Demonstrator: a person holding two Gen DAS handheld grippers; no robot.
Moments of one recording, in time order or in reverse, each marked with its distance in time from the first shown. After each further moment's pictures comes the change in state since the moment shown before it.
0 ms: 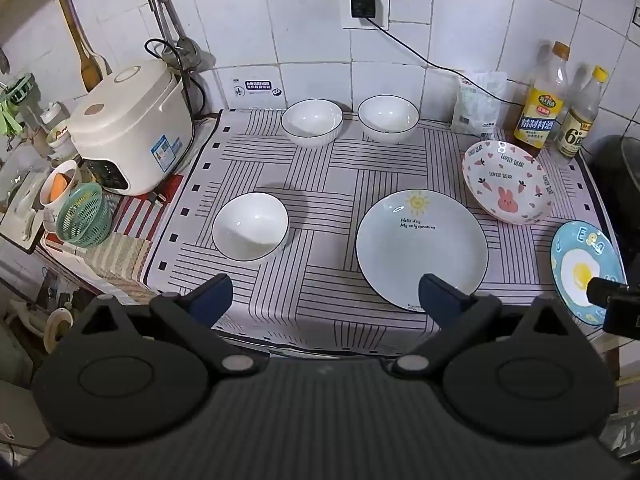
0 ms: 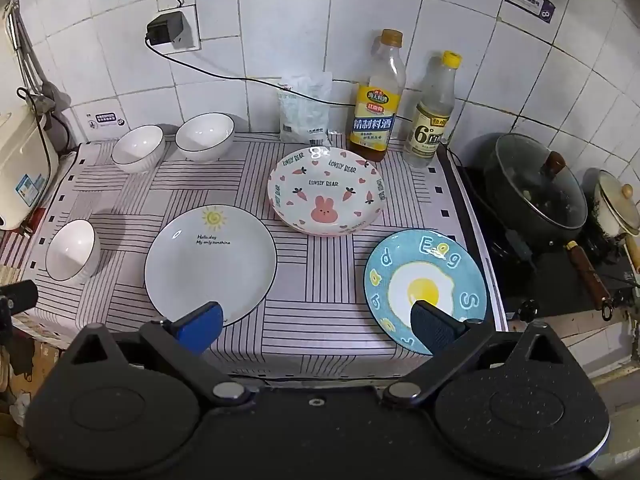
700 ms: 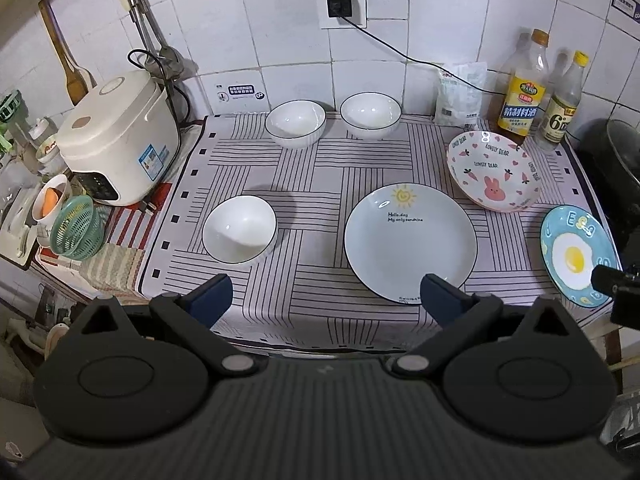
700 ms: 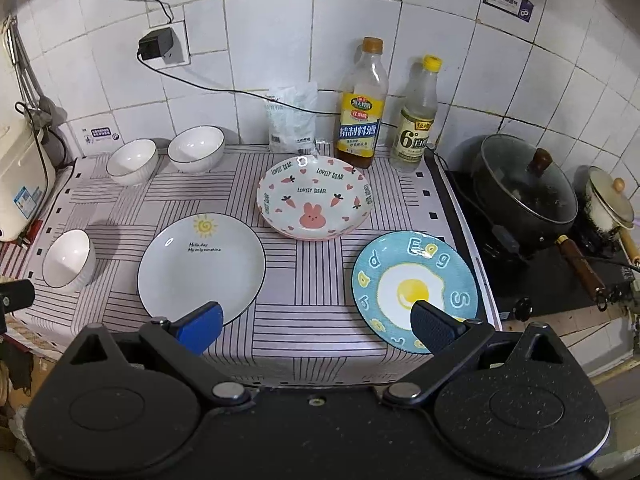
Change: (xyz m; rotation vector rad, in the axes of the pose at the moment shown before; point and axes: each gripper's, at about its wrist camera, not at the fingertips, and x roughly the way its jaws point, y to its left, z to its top) left arm -0.005 -0.008 -0.001 0.054 0.002 -0.029; right arm -0.010 -0.015 -0.013 0.033 -0.056 -0.003
